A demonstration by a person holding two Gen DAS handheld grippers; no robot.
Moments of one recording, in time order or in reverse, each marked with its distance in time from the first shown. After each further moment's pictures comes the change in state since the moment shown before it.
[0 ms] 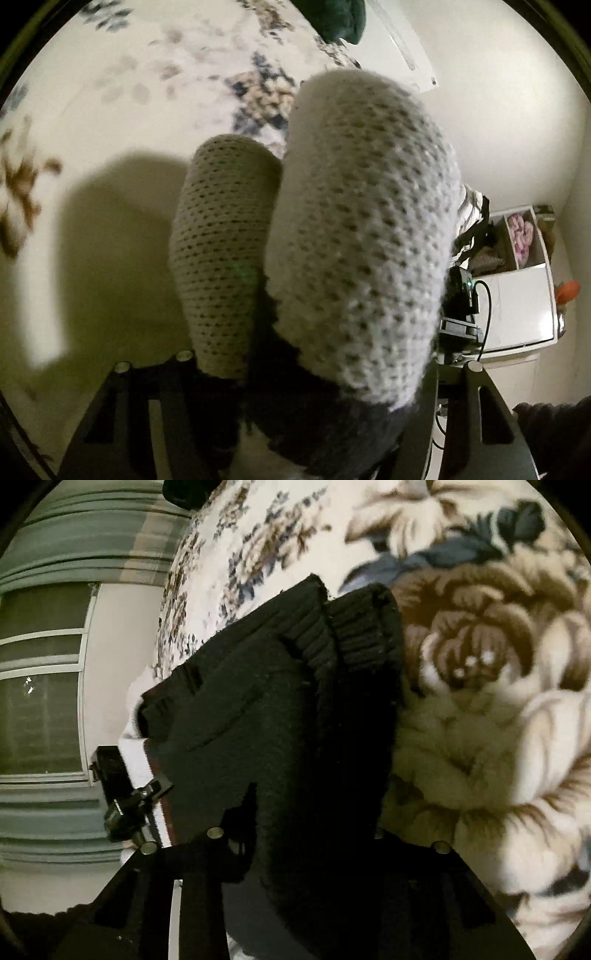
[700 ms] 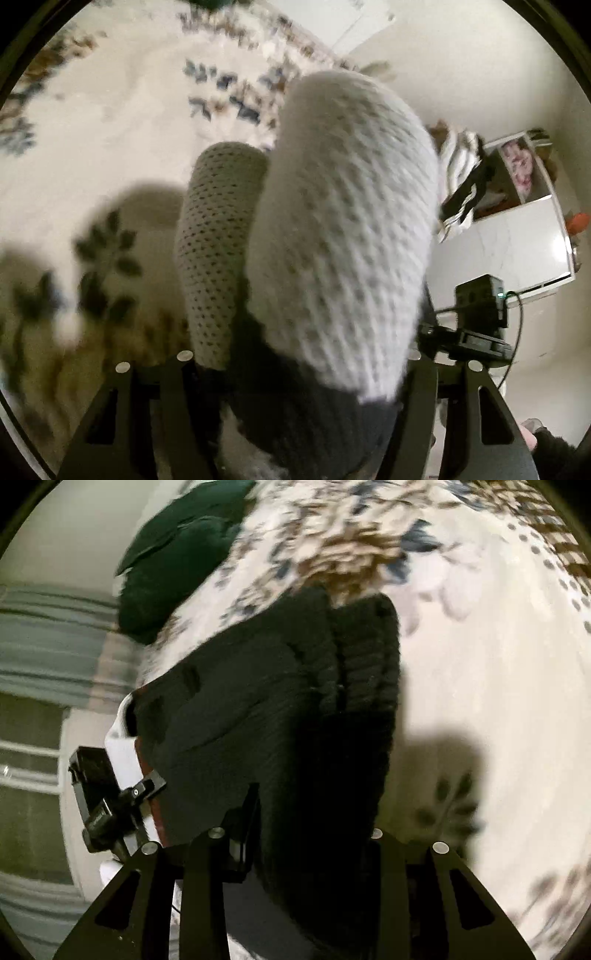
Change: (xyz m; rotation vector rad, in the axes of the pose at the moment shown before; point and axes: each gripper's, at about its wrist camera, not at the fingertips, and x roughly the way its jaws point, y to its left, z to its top) left arm 0.241 -0.135 0.274 0.261 0.218 0.024; right arm -0.177 -0.087 0.181 0.179 -0.367 -0.142
